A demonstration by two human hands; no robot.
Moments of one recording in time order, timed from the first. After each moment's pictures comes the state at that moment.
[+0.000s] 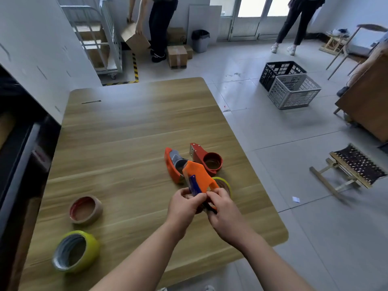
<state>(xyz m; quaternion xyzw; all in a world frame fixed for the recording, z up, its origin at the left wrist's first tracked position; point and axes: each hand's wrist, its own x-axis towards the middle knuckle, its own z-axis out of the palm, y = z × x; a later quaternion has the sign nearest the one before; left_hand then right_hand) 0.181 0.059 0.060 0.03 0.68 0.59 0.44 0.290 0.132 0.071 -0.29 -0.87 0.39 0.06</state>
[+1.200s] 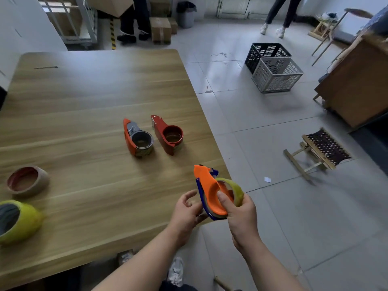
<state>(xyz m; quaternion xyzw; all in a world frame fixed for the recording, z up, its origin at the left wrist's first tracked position) 0.334 0.103 -0.006 -0.04 0.55 0.62 0.56 0.439 0.176 0.035 -0.56 -0.53 0.59 0.25</state>
